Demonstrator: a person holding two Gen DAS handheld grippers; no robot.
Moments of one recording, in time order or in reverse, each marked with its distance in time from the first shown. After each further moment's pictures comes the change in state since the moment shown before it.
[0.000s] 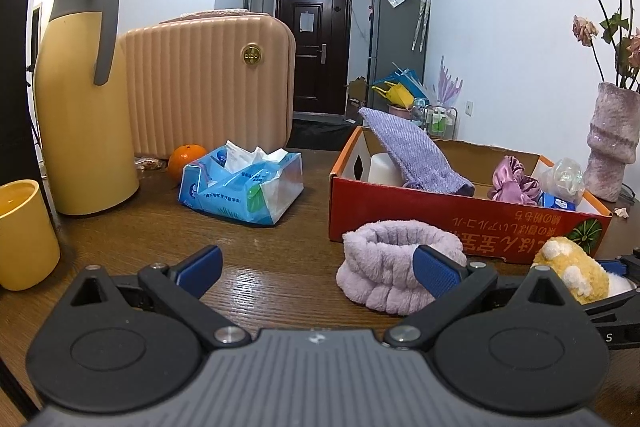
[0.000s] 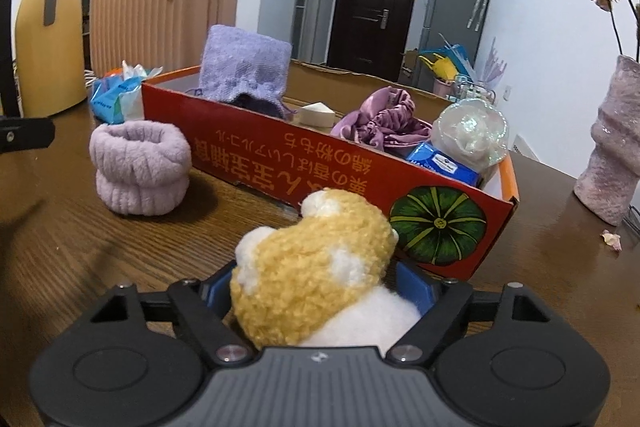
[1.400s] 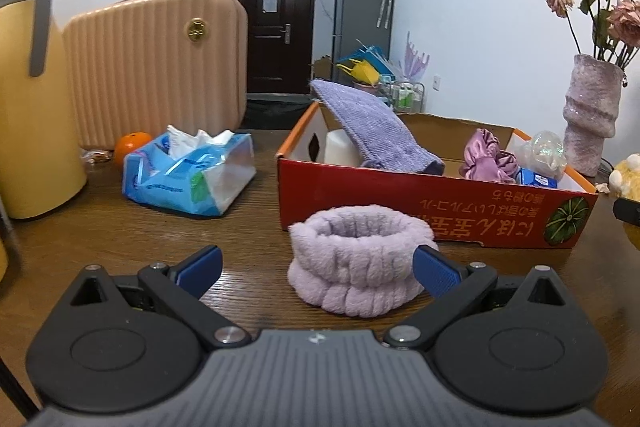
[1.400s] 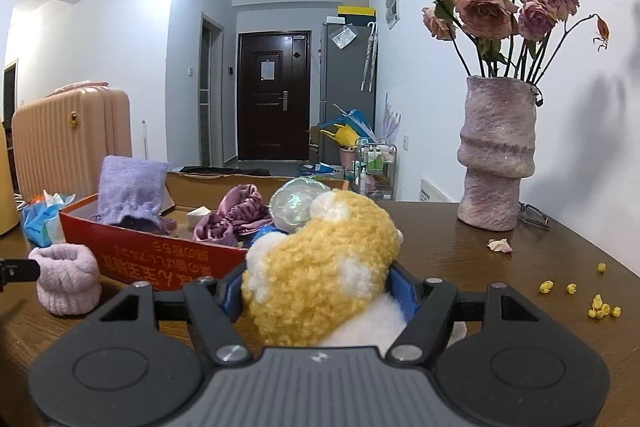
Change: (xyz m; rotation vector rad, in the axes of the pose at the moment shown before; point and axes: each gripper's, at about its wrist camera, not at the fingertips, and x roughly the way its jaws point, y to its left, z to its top) left arm 0.037 -0.023 0.000 0.053 0.068 -0.105; right arm -0.065 -0.067 -0.016 0.226 -0.283 -0.216
